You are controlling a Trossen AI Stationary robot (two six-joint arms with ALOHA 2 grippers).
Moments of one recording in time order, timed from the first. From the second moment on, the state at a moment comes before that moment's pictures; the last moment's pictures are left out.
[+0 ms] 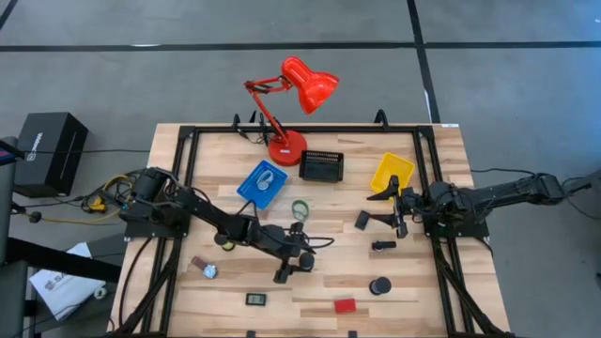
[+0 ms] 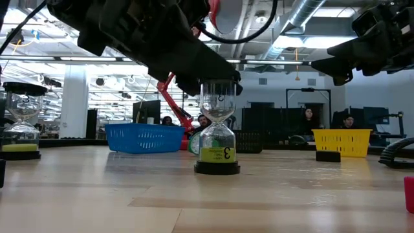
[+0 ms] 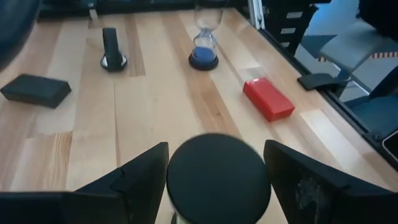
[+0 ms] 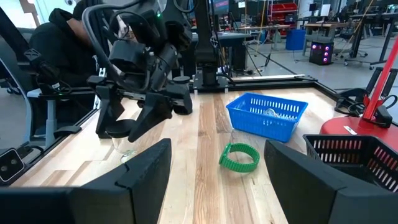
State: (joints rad) left arm -0.31 1.84 0.87 0.52 0.00 -0.06; right arm 0.10 0.42 0.03 0.33 0.08 0.06
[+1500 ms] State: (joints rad) left arm 0.08 1.55 0.87 0.53 -0.18 0.00; right arm 0.10 0.42 0.03 0.33 0.08 0.05
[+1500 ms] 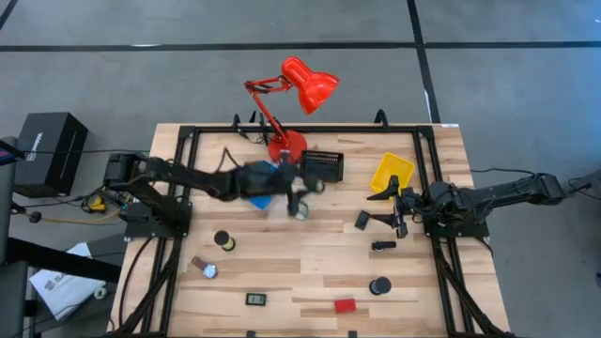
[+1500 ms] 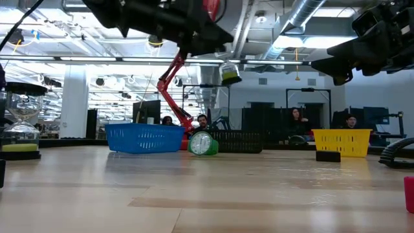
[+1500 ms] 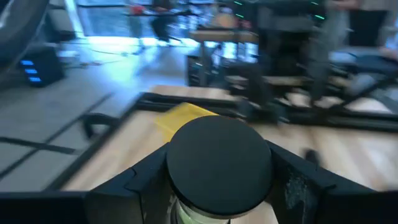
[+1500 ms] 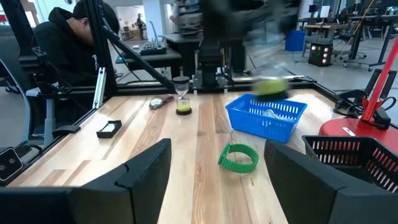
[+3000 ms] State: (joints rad) left arm 0.30 1.88 0.87 0.72 -0.18 -0.01; right arm 0.10 0.42 0.03 0.33 0.08 0.04
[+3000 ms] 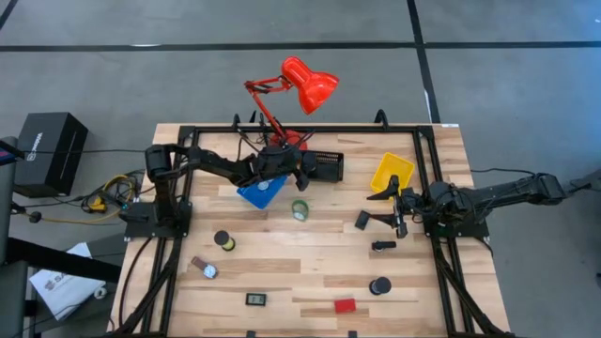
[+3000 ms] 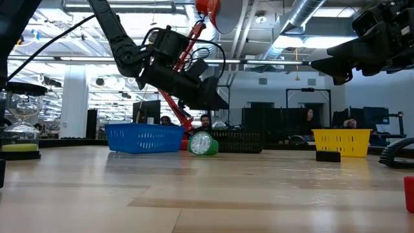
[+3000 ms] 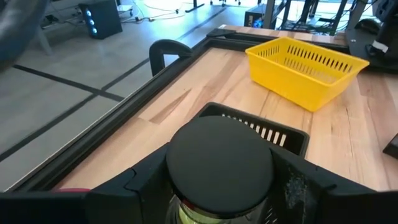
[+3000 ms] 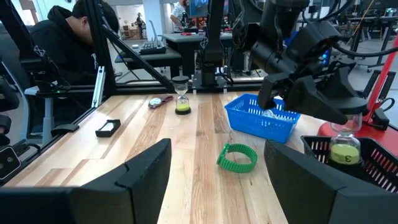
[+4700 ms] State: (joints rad) left arm 0.23 1.60 0.87 0.60 -0.18 -0.06; right arm 0.10 0.42 0.03 0.30 0.08 0.04
